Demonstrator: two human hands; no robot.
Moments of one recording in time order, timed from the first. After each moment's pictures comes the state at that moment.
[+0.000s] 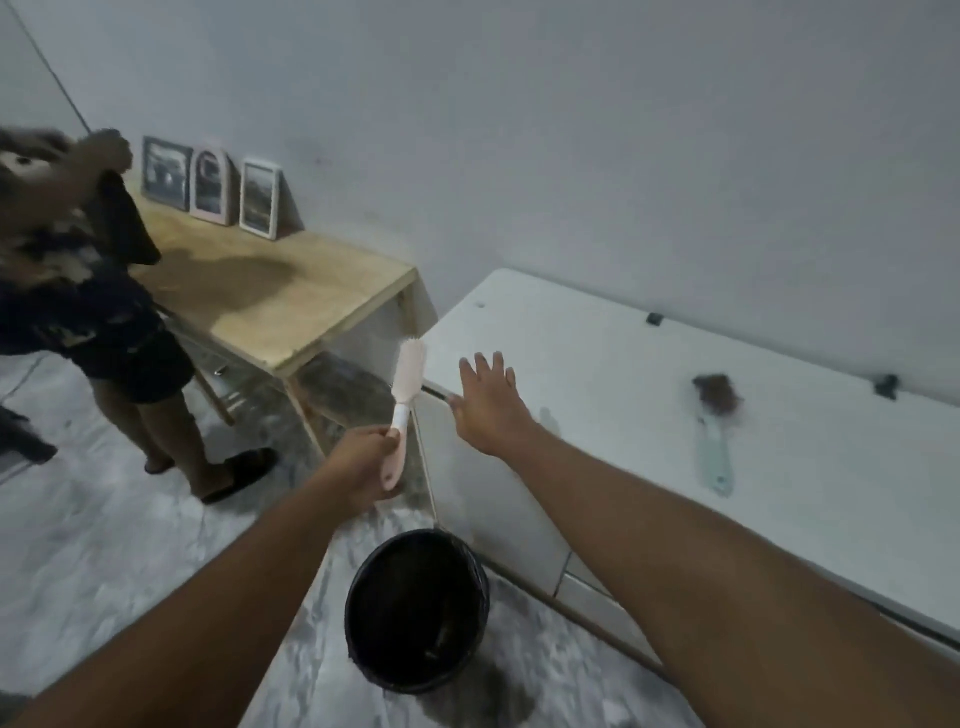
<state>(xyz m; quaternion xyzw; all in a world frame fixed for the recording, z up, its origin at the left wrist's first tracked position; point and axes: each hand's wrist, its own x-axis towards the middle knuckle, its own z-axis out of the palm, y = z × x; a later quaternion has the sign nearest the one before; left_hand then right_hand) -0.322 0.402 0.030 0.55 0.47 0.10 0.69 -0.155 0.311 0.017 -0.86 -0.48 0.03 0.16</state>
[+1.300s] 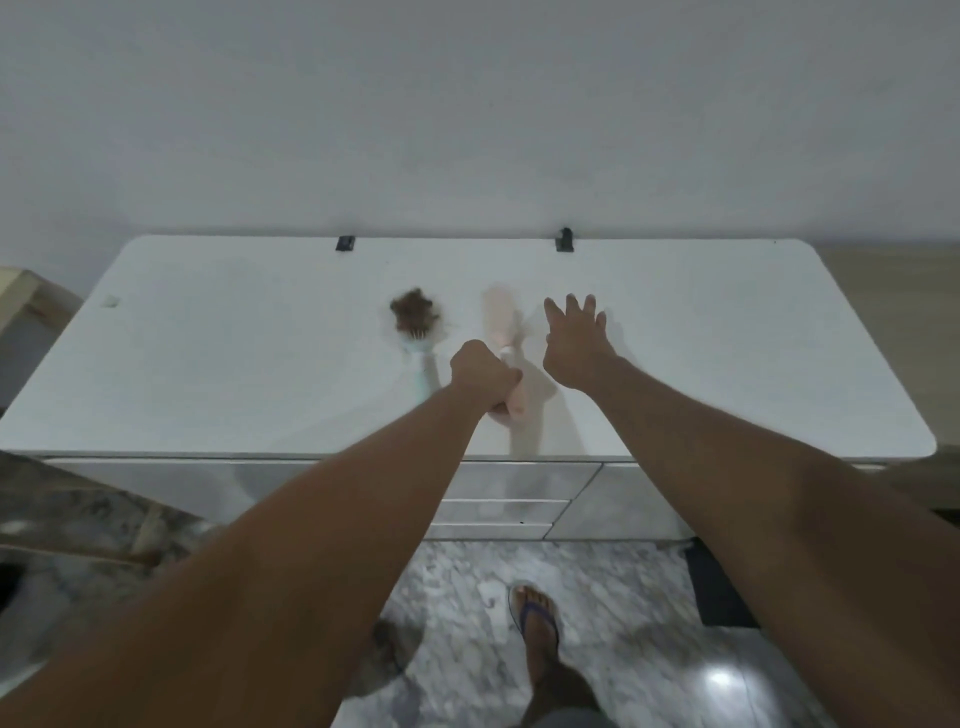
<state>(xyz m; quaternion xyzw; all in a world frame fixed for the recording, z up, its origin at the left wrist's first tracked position) 0.027 0.037 -0.024 0.85 0.23 -0.13 0.45 0.088 -0.103 -0.035 -0.99 -0.12 0.08 0.05</state>
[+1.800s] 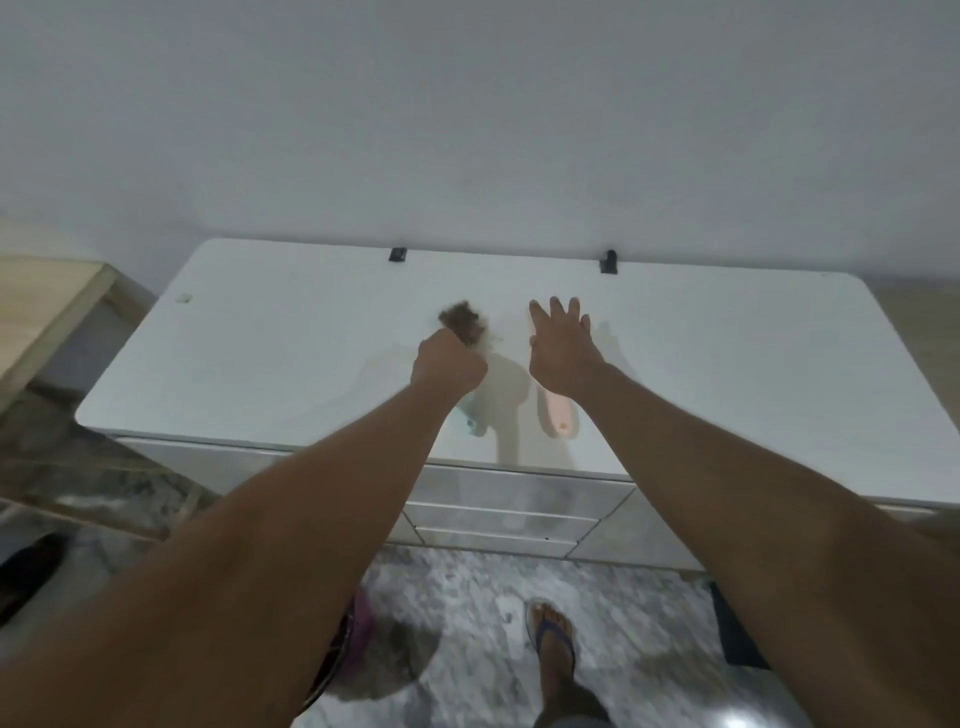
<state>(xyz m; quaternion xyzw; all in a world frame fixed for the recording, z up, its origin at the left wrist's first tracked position) 0.015 0.120 0.012 0.90 0.28 -0.06 0.34 0.078 -0.034 -0.011 -0.98 -0.19 0.04 0.09</state>
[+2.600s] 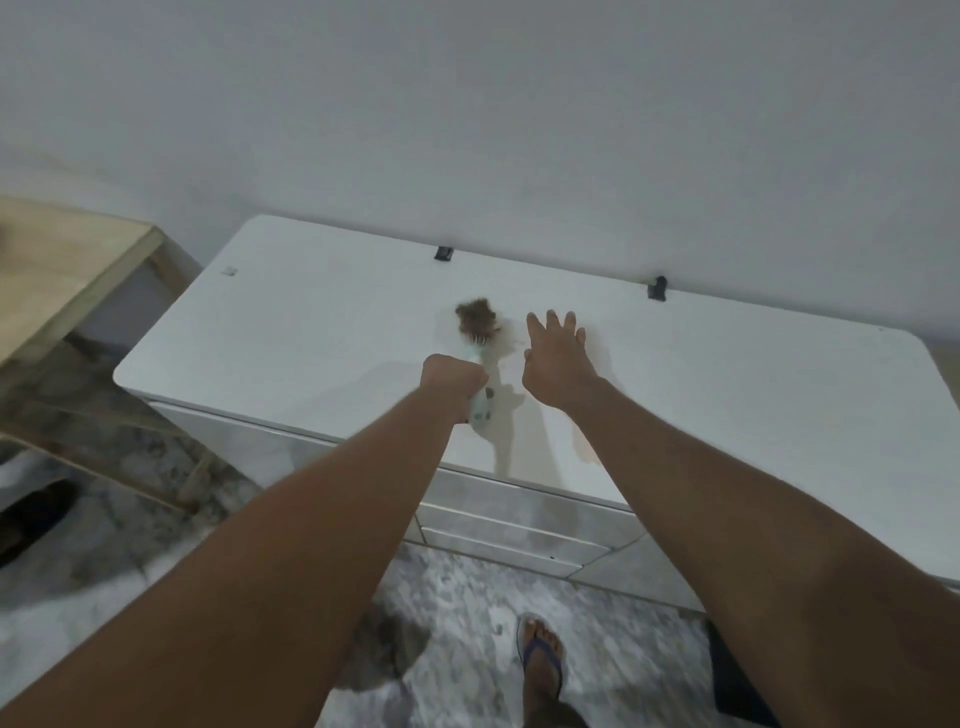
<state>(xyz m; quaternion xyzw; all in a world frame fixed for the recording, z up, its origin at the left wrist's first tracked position) 0.006 0.156 0.001 0.61 0.45 -0.08 0.64 0.080 0.024 -0.014 -0.97 -0.23 0.08 0.08</state>
